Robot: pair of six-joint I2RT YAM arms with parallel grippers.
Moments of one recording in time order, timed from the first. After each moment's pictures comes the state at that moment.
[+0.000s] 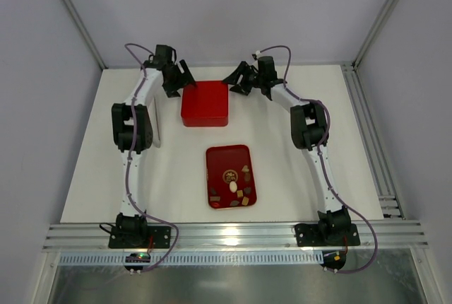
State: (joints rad) left arm -0.13 2.42 2.19 -0.72 0.20 -0.60; right arm 0.30 2.66 2.19 0.00 -0.61 0.88
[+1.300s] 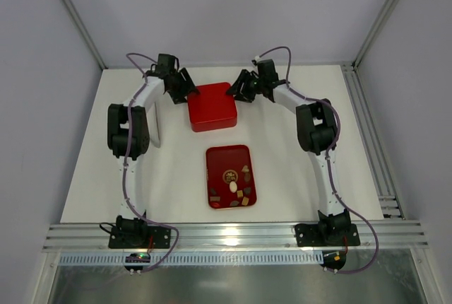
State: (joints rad) left arm -0.16 2.29 1.92 -0.58 0.23 -0.66; right arm 0.33 2.43 1.92 -0.11 -0.53 0.76
